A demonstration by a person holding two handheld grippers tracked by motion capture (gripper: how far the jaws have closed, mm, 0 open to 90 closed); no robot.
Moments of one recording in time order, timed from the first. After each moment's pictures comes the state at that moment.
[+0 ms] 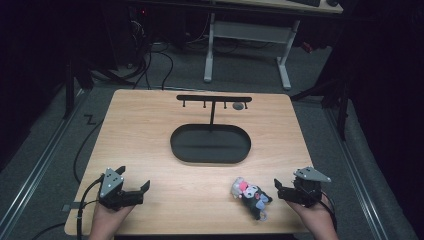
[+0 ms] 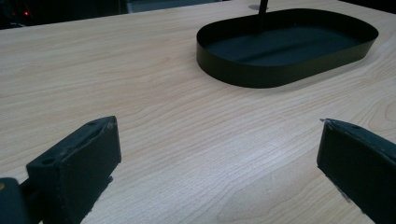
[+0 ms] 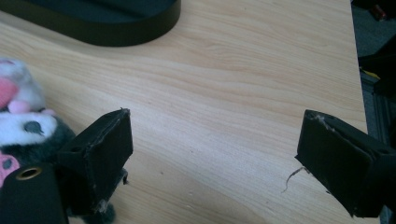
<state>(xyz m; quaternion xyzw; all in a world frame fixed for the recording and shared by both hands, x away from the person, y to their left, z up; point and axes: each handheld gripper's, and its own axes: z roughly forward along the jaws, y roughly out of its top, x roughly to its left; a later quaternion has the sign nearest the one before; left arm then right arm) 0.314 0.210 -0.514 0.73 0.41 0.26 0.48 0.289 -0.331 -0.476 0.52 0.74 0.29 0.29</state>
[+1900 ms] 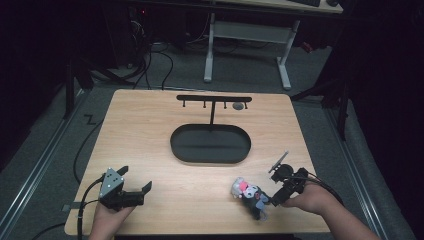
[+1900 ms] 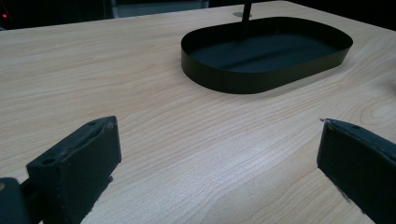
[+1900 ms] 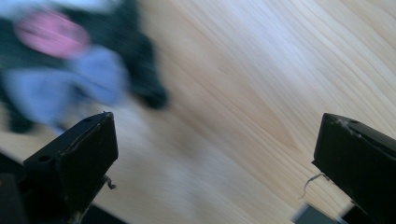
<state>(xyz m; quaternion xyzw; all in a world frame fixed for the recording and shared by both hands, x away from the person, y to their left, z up) 0.315 0.209 -0.514 0.73 0.39 0.24 0.50 0.332 -0.283 -0.451 0.43 0.90 0.00 0.06</state>
